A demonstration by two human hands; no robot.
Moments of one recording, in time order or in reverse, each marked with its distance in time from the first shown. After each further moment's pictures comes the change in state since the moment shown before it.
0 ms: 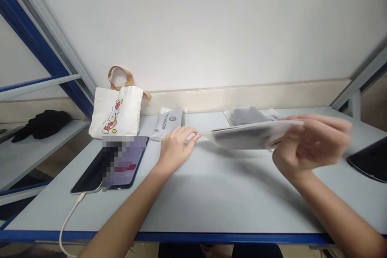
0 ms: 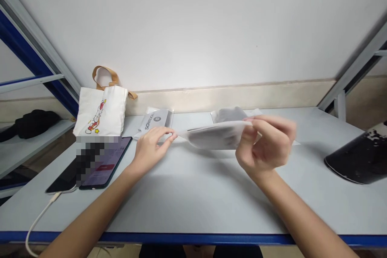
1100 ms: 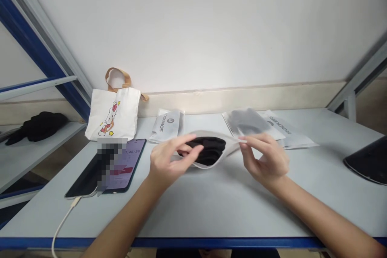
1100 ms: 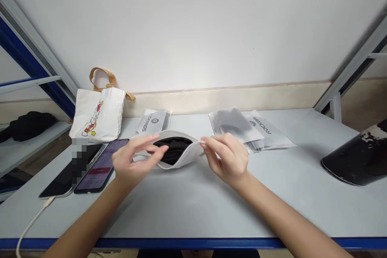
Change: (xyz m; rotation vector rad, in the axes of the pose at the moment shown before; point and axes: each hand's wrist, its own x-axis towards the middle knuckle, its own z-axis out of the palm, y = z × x) left_hand -0.007 0.018 -0.026 -0.258 0.440 0.241; right_hand -0.021 -0.023 0.006 0.110 -0.323 -0.041
